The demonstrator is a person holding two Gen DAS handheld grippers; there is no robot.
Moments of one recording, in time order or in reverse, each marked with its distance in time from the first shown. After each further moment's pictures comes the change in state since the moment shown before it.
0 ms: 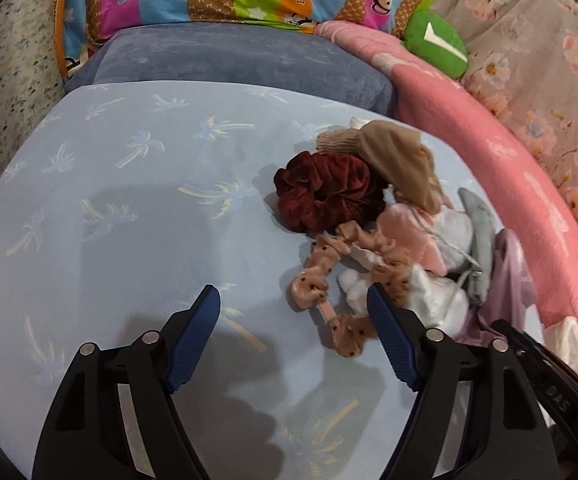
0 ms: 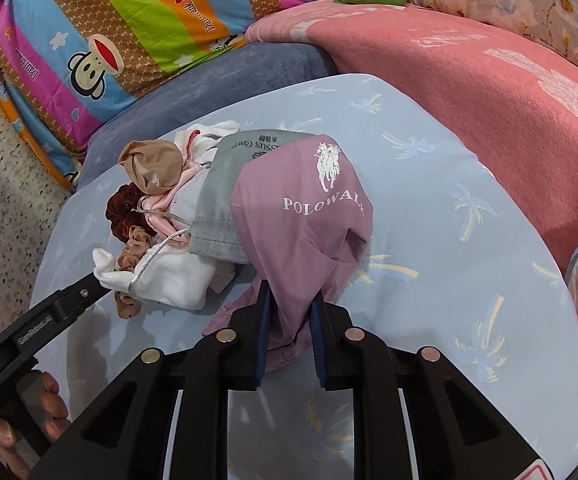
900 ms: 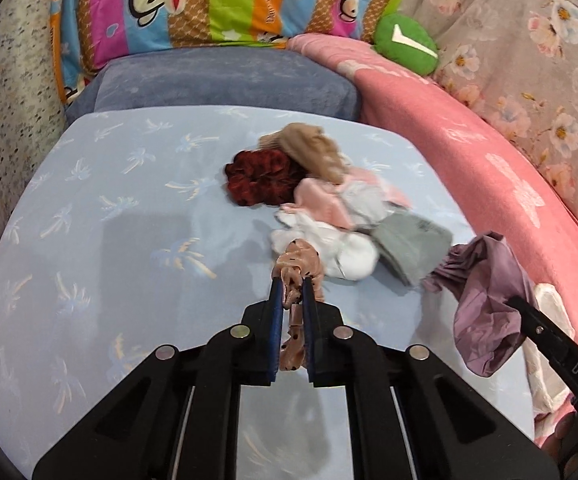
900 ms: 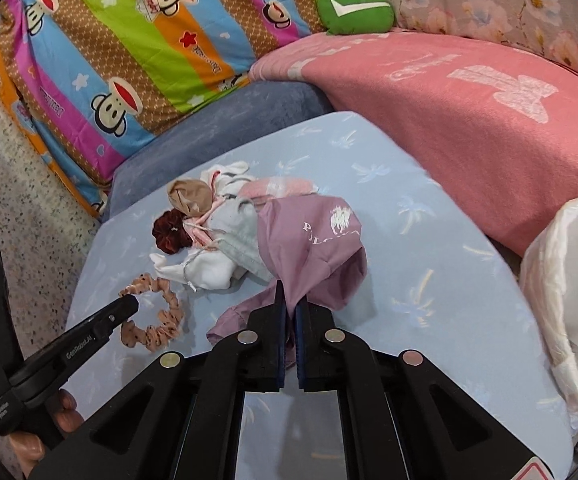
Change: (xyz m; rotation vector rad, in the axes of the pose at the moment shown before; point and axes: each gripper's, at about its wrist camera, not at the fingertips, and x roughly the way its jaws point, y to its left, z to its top) left arm -0.073 -0.049 -0.034 0.071 -0.050 -0.021; right arm -0.100 -0.036 -0.024 0.057 -0.120 0.070
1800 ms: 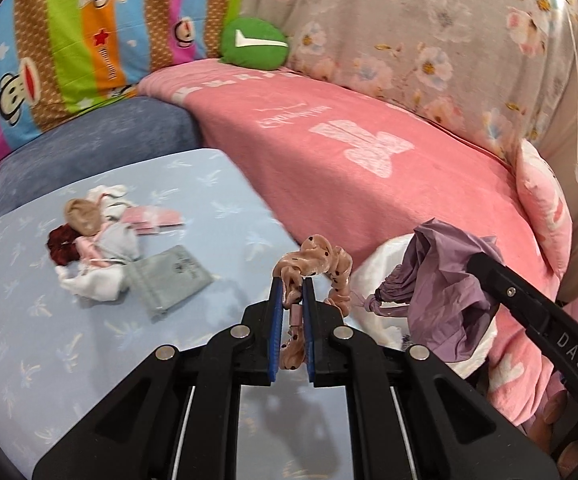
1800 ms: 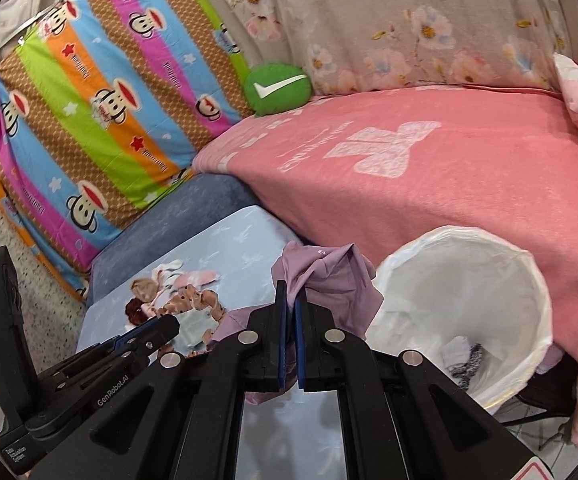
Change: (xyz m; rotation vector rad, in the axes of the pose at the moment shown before) left arm -0.038 -0.206 -0.025 0.333 -0.031 -0.238; right arm -0.157 -0.130 0.010 0.171 -0.246 -0.108
